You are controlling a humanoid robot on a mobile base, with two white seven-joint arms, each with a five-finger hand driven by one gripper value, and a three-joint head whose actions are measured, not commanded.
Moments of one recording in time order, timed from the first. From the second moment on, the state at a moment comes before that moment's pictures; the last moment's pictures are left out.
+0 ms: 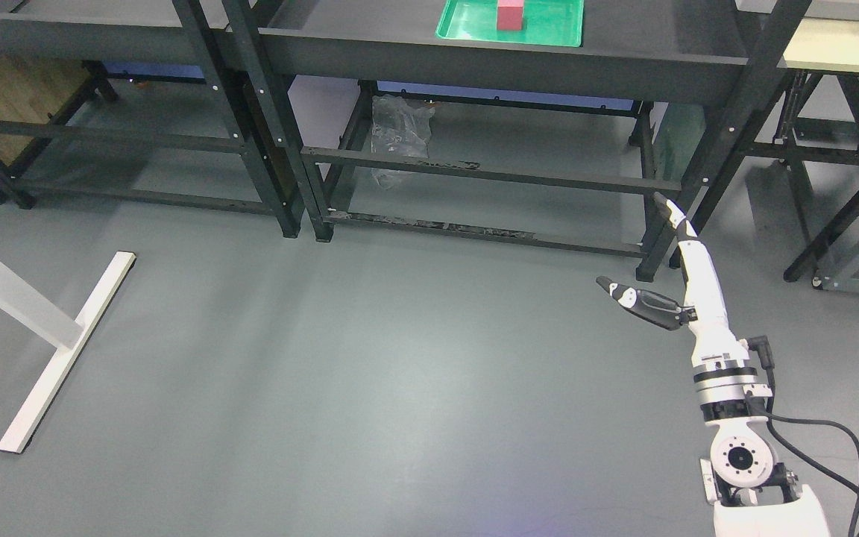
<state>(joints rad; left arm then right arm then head) 0.00 0.00 0.04 0.00 0.00 -0.11 -0.09 -0.04 -0.03 0.06 -1.54 0.50 -0.27 -0.04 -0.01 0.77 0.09</state>
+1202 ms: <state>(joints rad) 0.00 0.00 0.04 0.00 0.00 -0.11 -0.09 -0.03 -0.01 0.14 -1.55 1.07 -0.20 -0.13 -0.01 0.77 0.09</state>
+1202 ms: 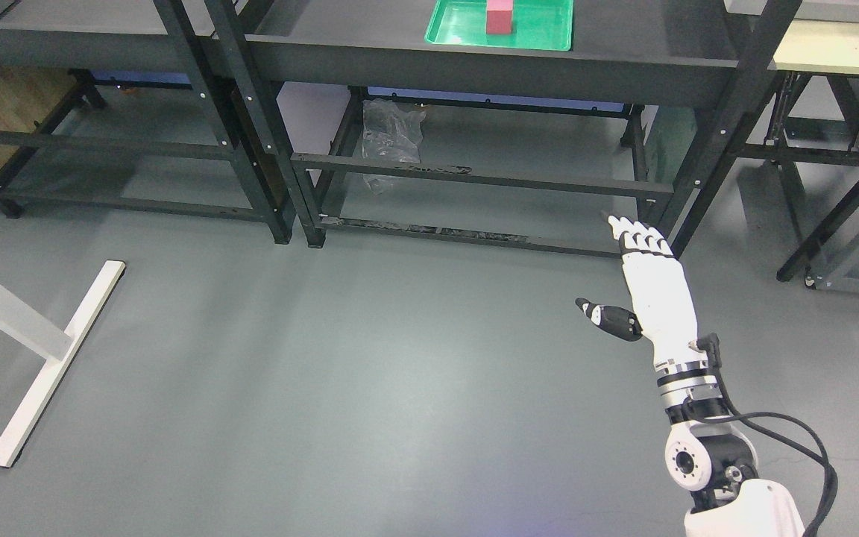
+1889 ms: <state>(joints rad) 0.00 0.00 0.04 0.00 0.00 -0.11 -0.09 -0.02 0.00 0.14 -1.55 1.05 -0.19 -0.14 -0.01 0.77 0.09</state>
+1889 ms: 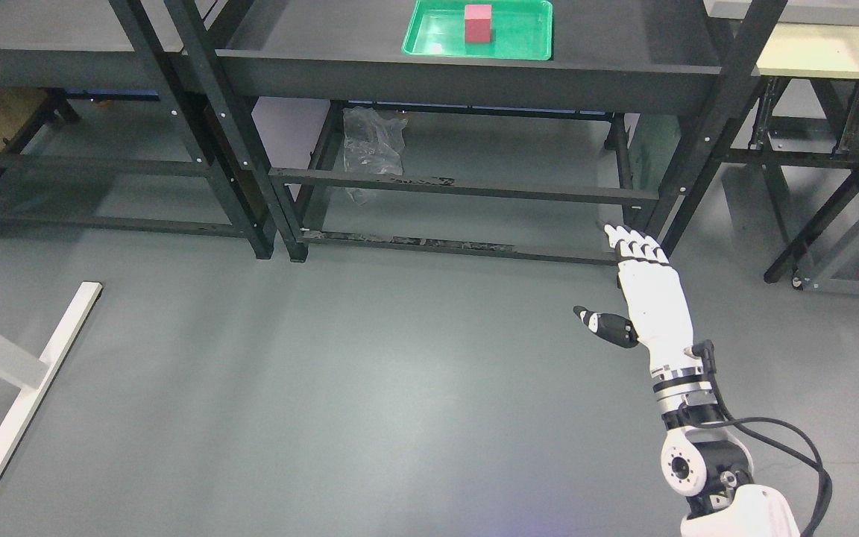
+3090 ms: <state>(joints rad) 0.00 0.00 0.04 0.00 0.00 -0.11 -0.09 -0.02 0.00 0.14 -1.54 1.02 -0.19 -0.13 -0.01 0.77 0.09</state>
